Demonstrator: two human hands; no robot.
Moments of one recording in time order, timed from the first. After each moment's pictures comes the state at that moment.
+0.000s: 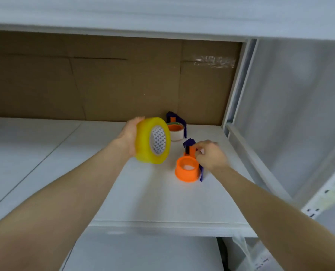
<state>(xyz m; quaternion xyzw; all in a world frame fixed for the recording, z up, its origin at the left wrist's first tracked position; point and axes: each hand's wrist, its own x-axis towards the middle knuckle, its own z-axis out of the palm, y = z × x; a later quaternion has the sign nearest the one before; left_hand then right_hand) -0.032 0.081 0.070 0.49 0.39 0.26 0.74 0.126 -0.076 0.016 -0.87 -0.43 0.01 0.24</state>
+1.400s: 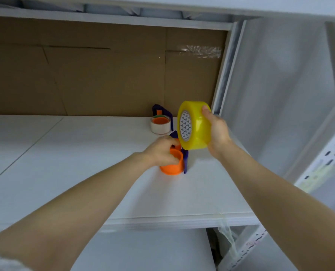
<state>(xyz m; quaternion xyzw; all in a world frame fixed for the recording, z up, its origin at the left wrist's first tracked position) 0.038 0.031 0.007 0.94 0.16 0.09 0.28 0.134 -0.098 0.070 -0.60 -0.21 0.26 0.73</state>
